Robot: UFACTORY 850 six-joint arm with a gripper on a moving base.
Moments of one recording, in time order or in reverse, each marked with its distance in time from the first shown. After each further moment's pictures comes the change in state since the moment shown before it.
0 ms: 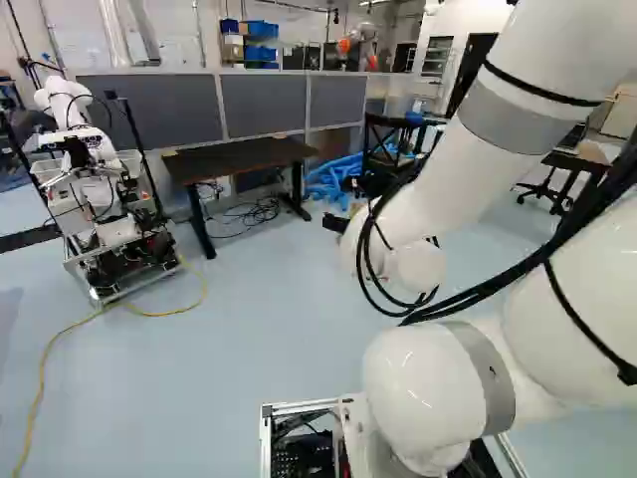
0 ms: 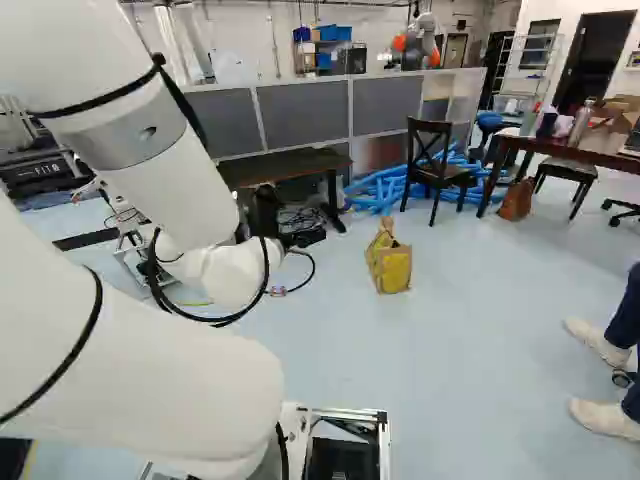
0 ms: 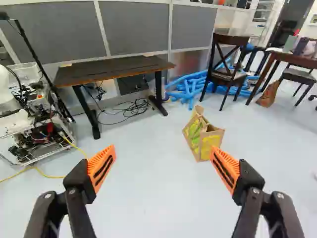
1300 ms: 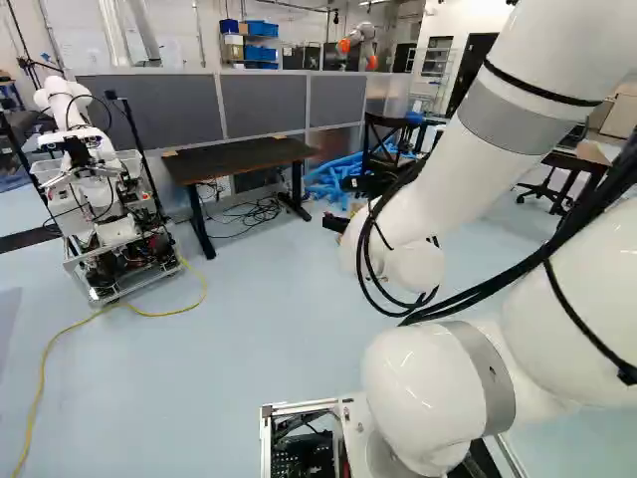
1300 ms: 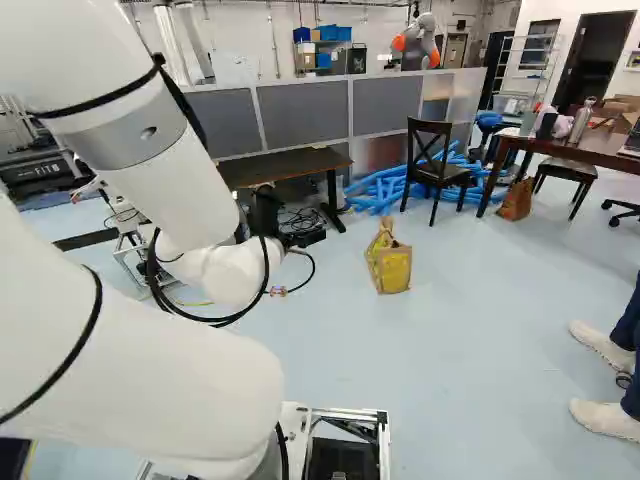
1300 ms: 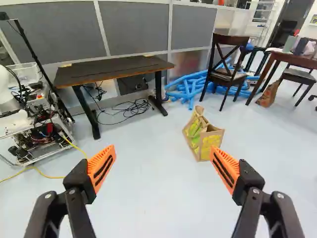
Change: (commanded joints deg) arm 0.0 0.0 0.0 0.0 0.0 0.0
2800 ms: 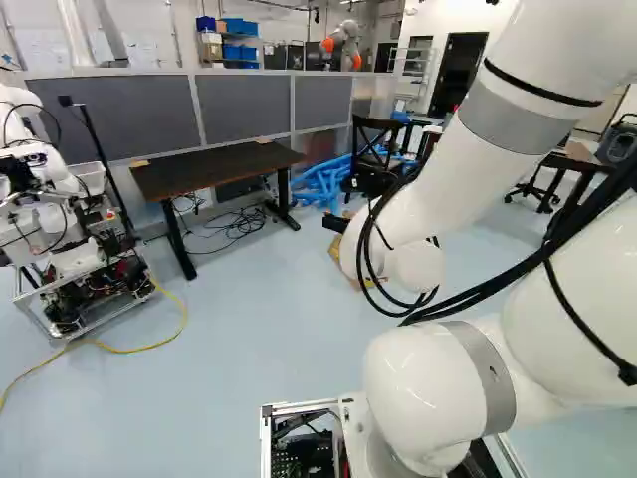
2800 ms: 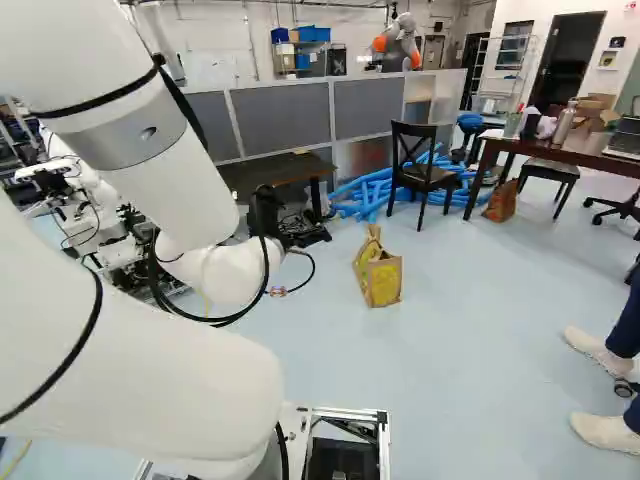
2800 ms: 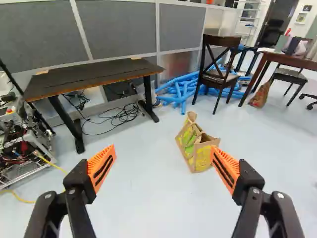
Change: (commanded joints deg) arm 0.0 0.0 0.0 0.0 0.0 0.0
